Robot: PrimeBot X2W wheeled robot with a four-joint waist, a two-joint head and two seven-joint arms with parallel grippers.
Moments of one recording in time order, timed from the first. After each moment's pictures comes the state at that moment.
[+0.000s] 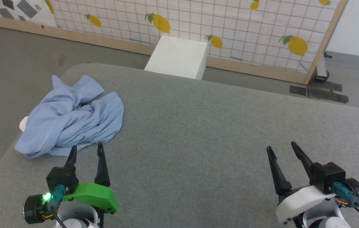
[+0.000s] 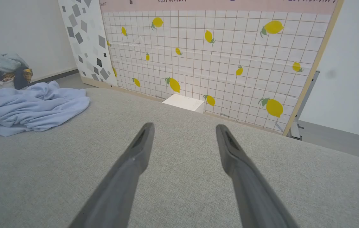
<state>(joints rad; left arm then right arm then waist) -0.01 0.08 -0.04 0.05 -0.14 0.10 -0.11 0.01 -0.05 0.04 0.07 0.06 0.13 -0.08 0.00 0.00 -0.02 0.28</state>
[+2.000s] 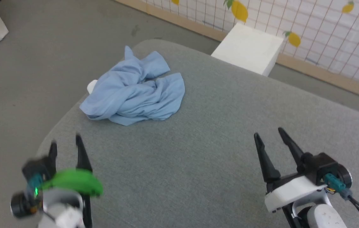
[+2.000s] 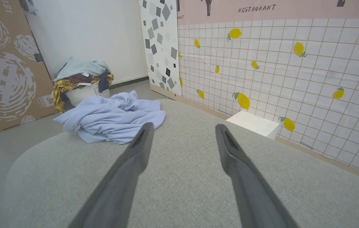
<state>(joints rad) -0.09 0.16 -0.06 0.15 -0.37 0.22 -0.17 -0.07 -0.05 0.11 0.11 0.11 0.13 -0.16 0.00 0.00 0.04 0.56</state>
